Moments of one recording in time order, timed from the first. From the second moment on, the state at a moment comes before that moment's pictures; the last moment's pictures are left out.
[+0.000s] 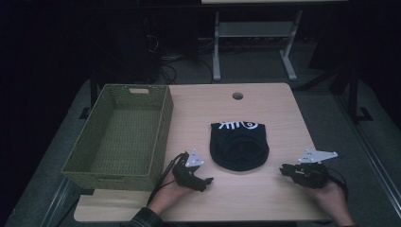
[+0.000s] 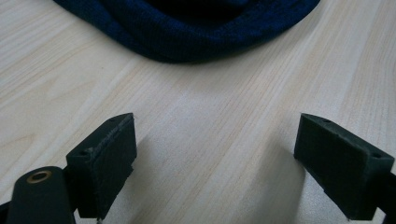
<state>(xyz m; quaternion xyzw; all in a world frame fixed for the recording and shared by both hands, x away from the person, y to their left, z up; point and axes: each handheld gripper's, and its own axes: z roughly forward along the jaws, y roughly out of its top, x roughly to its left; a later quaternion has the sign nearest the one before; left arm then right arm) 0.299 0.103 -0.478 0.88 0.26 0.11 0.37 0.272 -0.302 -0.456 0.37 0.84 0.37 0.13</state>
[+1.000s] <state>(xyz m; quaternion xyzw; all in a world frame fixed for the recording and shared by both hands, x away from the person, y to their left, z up) 0.299 0.103 -0.478 0.88 0.26 0.11 0.37 0.323 -0.290 -0.427 0.35 0.84 0.40 0.12</state>
